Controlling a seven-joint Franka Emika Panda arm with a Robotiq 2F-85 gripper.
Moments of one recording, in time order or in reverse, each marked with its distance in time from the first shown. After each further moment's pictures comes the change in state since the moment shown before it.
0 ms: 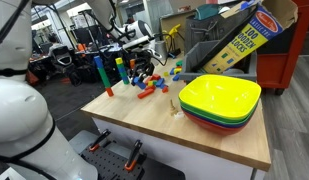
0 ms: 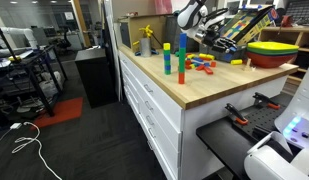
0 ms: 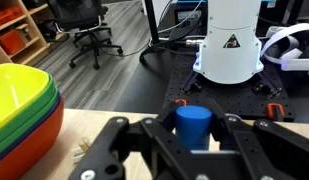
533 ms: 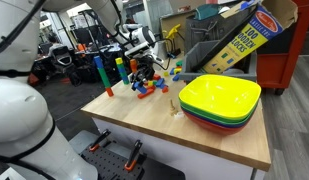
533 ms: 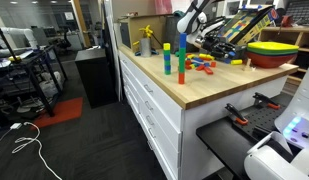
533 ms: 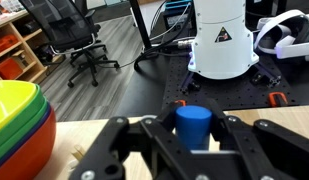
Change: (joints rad) arm 0.000 0.080 -0.015 0.036 0.032 -0.015 0.122
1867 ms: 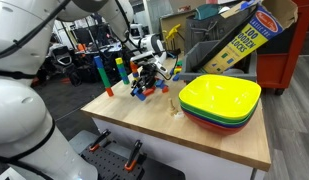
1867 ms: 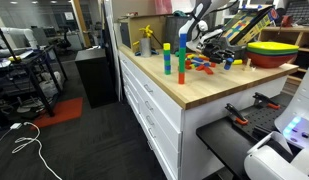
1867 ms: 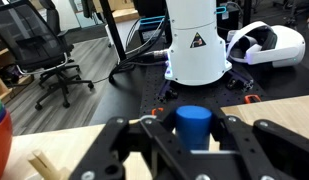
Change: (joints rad) arm -0.037 0.126 -0.021 0.078 0.118 -0.050 0.019
